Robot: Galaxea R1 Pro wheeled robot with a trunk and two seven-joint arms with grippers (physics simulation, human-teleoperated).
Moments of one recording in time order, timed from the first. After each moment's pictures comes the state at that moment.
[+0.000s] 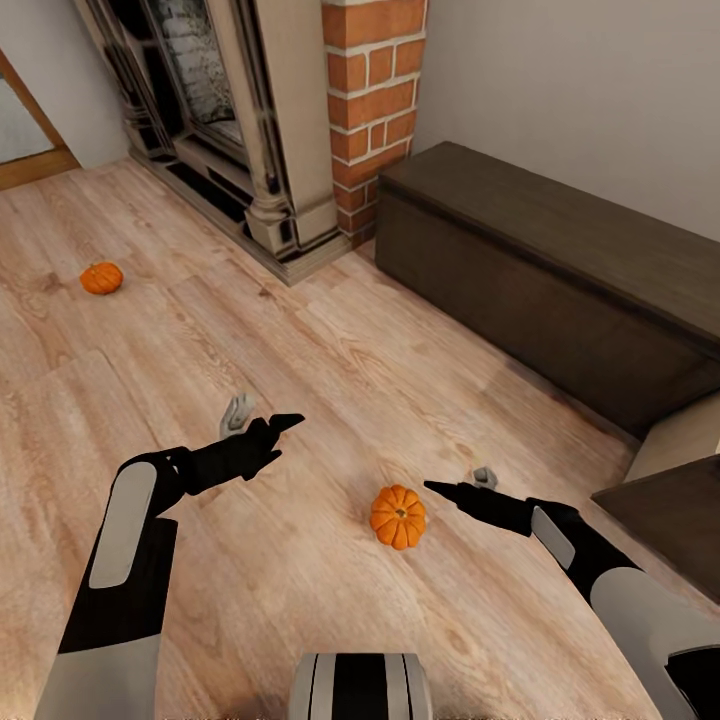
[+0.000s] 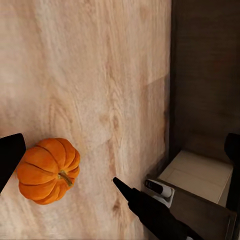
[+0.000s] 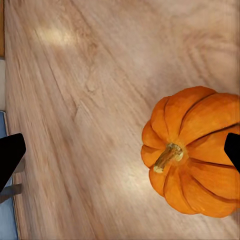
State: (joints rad) left arm -0.58 -0.08 0.13 -1.61 1.35 1.00 0.55; right arm -0.83 -0.22 0.23 -0.45 -0.65 0.46 0.86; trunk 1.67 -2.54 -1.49
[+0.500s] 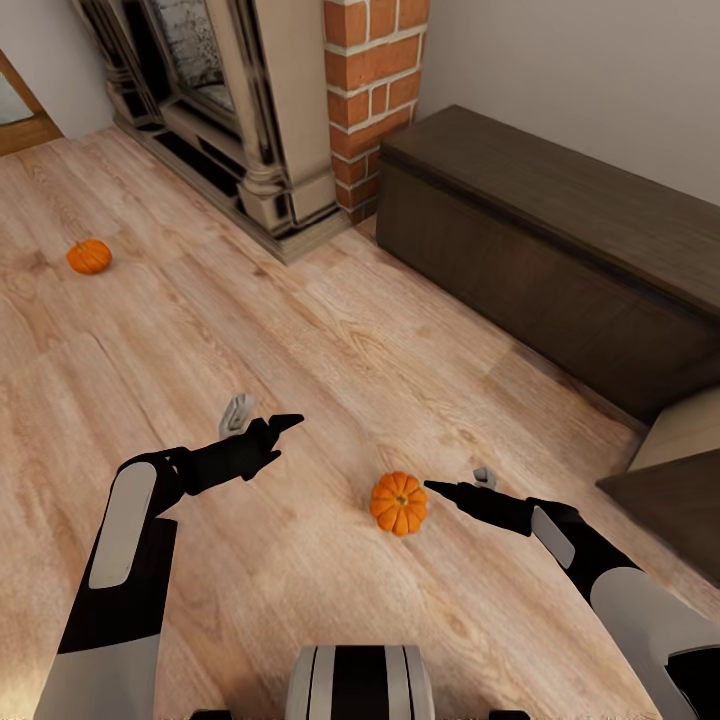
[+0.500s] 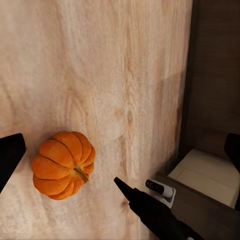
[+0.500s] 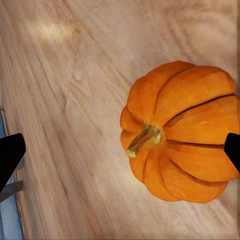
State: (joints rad) left arm -0.58 -0.08 0.14 -1.61 1.35 1.00 0.56; right arm -0.83 -0.22 0.23 -0.45 -0.65 0.46 0.87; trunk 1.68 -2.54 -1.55
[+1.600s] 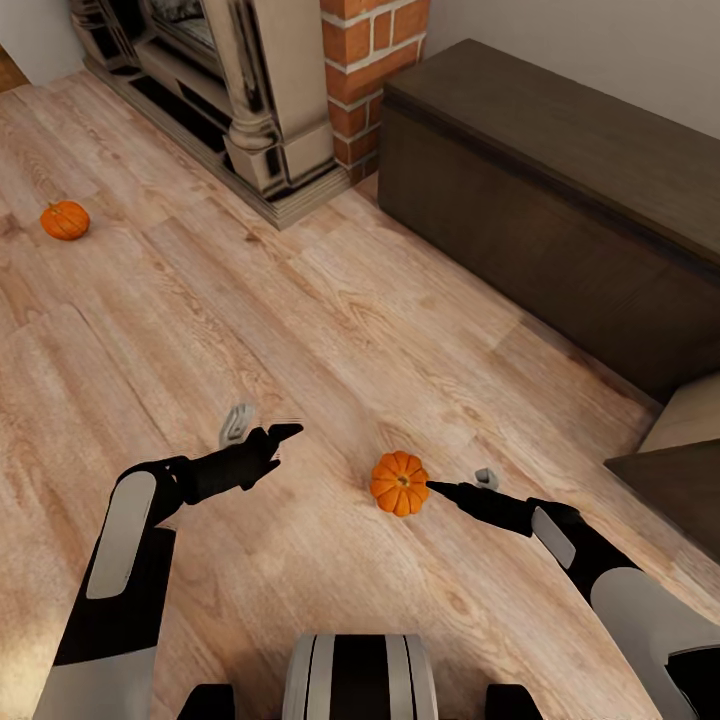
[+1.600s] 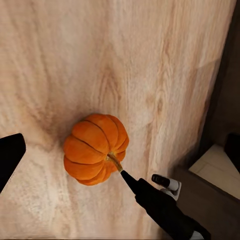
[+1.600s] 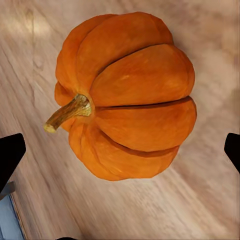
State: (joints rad) left arm -0.55 -0.07 0.13 -1.61 1.34 1.00 0.55; right arm -0.83 -0.22 0.22 -0.45 -0.65 0.46 0.82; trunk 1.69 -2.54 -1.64
